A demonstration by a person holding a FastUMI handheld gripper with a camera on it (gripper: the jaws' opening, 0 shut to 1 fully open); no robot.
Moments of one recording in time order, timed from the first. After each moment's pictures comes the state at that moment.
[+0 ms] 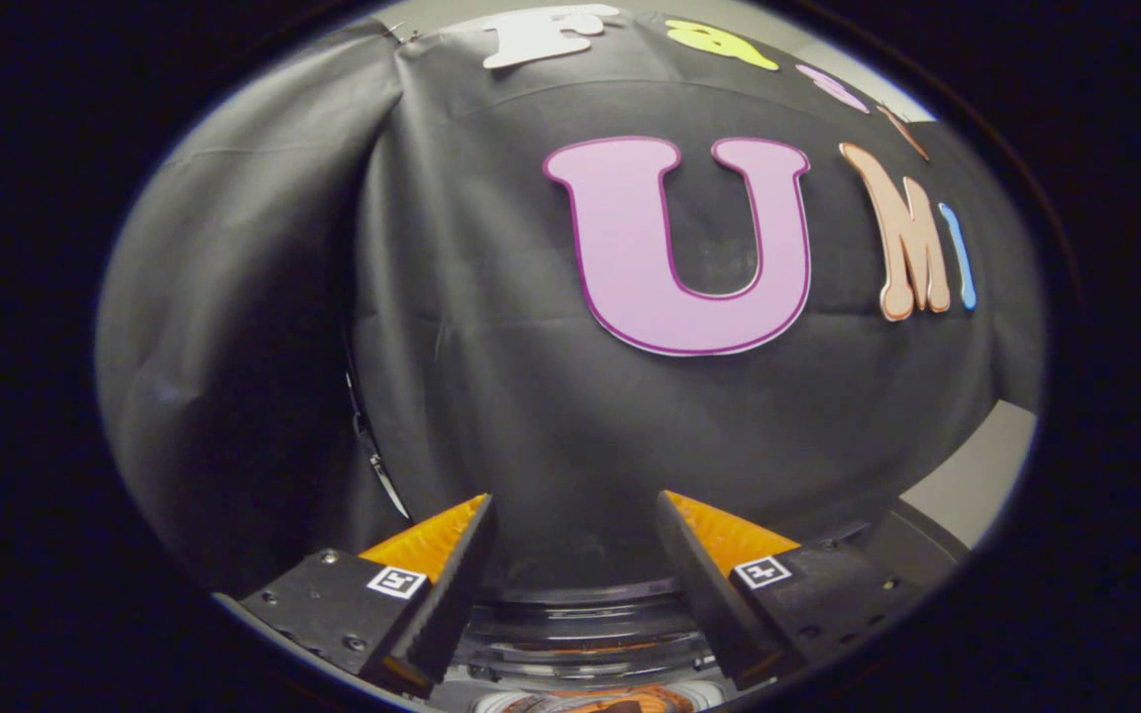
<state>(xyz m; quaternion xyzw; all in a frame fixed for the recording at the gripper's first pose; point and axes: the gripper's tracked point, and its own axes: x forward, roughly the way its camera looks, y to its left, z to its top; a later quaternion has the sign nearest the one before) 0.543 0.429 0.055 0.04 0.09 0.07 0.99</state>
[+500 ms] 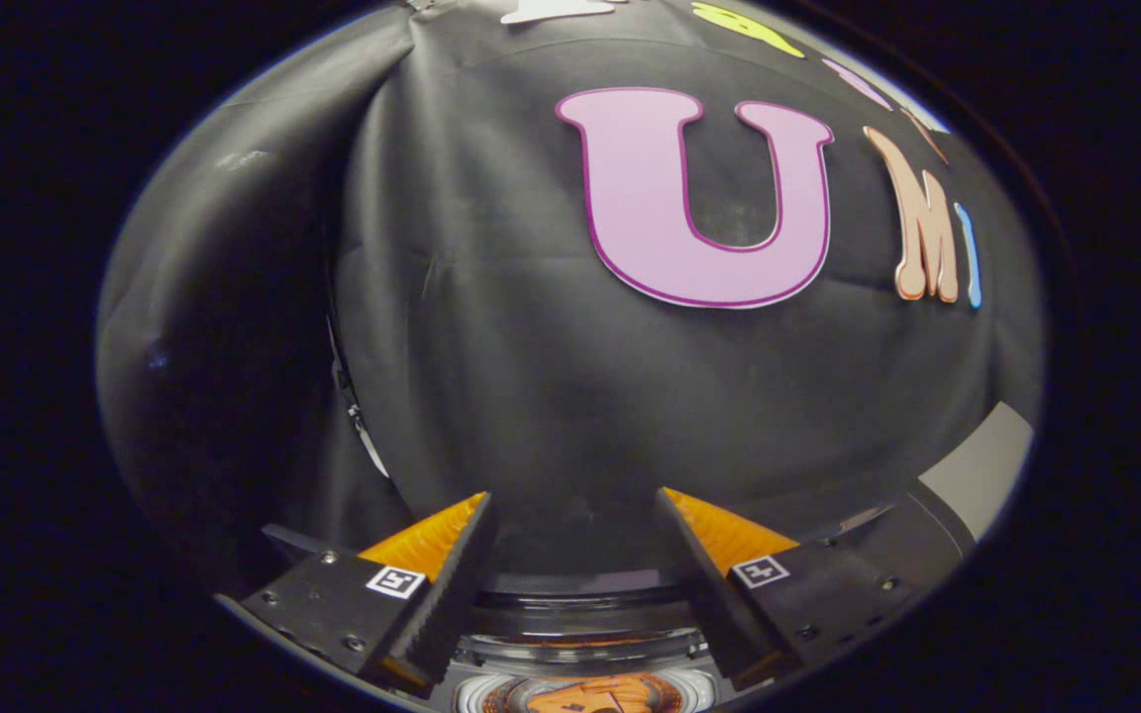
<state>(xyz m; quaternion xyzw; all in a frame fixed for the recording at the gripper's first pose) 0.545 0.433 0.029 0.00 0.14 0.07 0.99</state>
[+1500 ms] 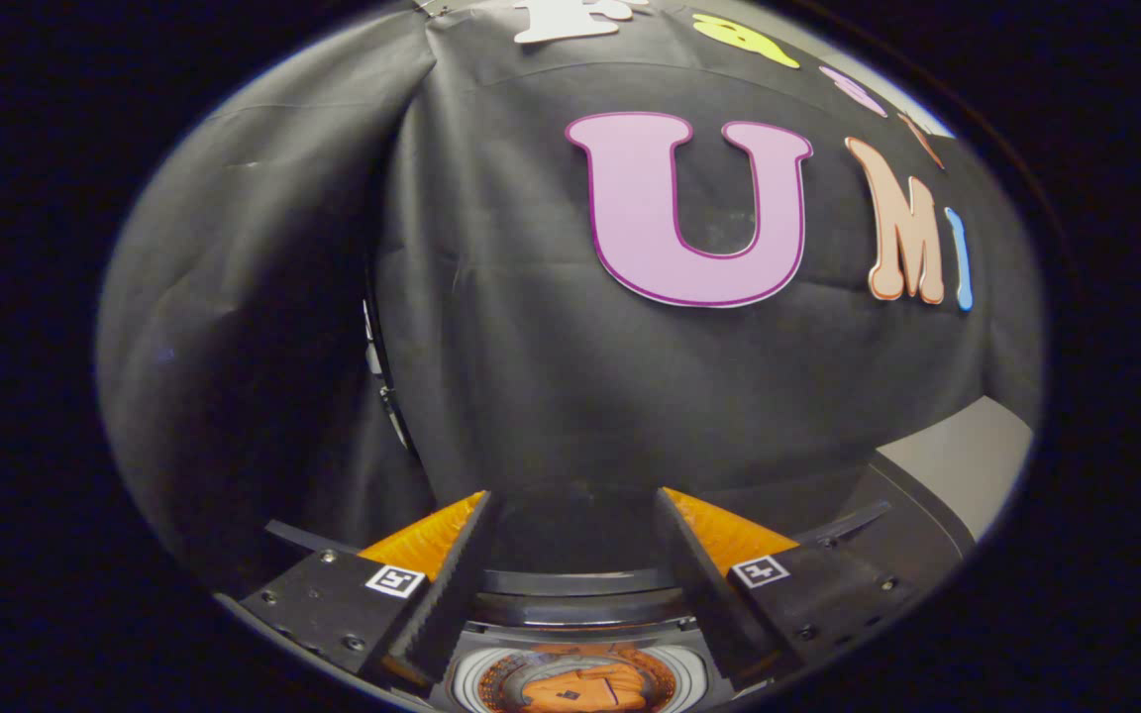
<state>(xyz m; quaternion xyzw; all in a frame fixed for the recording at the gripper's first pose) 0.533 0.428 0.031 0.00 0.13 0.07 0.99</state>
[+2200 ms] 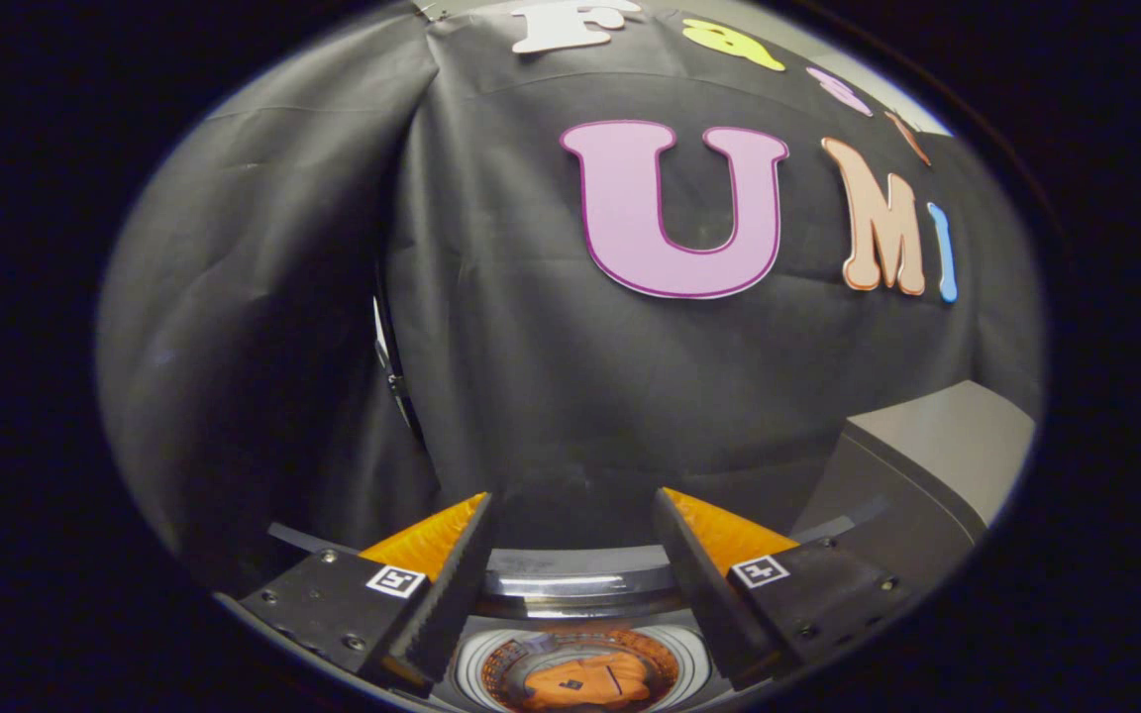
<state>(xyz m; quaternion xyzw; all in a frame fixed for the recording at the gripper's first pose) 0.529 0.425 0.033 0.00 0.11 0.06 0.99</state>
